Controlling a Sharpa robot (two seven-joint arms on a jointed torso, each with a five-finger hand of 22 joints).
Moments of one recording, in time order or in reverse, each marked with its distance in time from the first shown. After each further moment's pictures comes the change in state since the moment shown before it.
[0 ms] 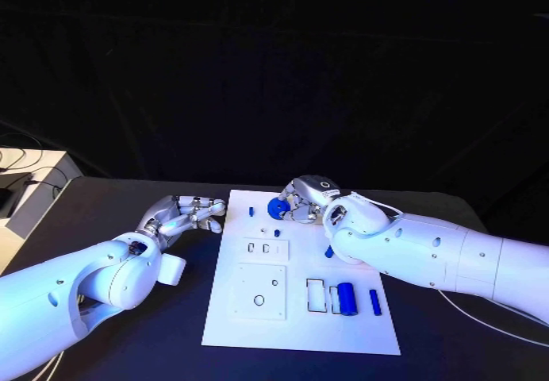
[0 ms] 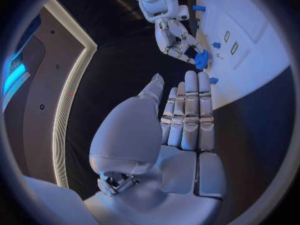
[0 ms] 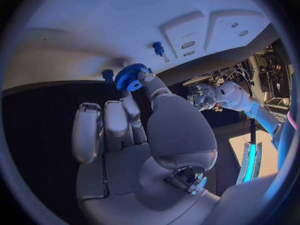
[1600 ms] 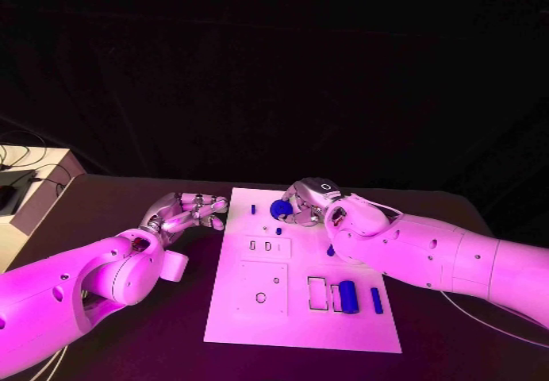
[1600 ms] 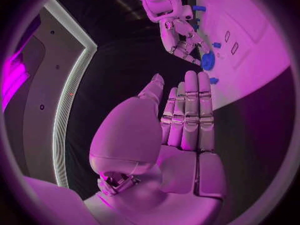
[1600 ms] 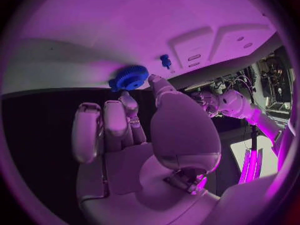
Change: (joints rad) left arm 0.000 0.000 0.000 -0.003 0.000 0.001 -0.001; left_hand 0.000 0.000 0.000 0.000 0.000 0.000 0.000 0.000 0.000 -0.004 0.004 0.000 0.000 0.000 0.000 0.000 0.000 0.000 -0.003 0.003 0.004 -0.005; right arm -0.013 0.022 -0.006 -0.043 -0.030 0.026 -0.008; right_hand -0.039 -0.133 -0.026 0.289 -0.071 -0.120 0.040 0.006 0.003 -0.038 0.024 -0.051 -0.065 -0.003 0.015 0.000 0.015 0.000 0.002 0.013 0.000 -0.001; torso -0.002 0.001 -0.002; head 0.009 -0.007
